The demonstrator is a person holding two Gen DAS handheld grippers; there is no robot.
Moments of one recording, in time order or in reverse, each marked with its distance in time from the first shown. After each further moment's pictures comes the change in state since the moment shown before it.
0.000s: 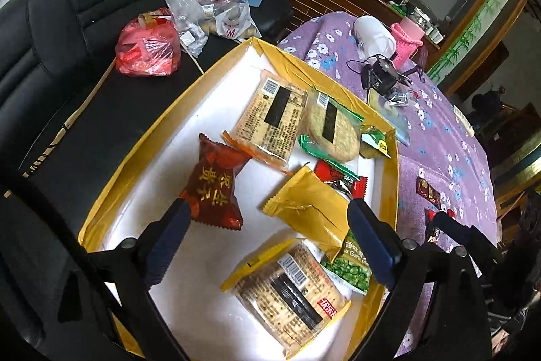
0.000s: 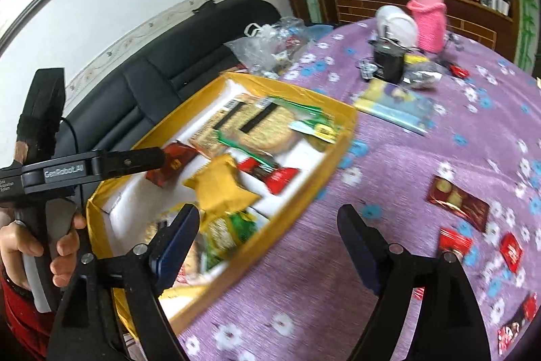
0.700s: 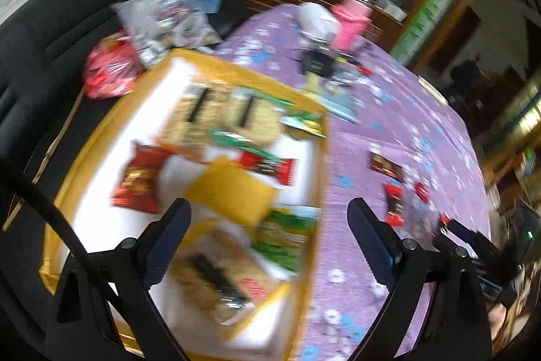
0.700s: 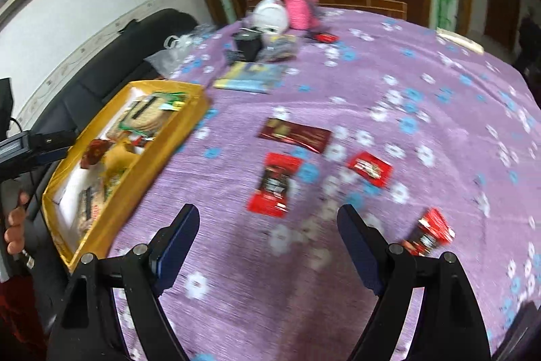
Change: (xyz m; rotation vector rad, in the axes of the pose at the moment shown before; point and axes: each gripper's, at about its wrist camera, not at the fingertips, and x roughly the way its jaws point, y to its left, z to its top) left arm -0.015 -0.079 -0.017 0.174 0.006 -0.074; right arm -0.082 -0.099 -0.062 0.187 -0.011 -0.251
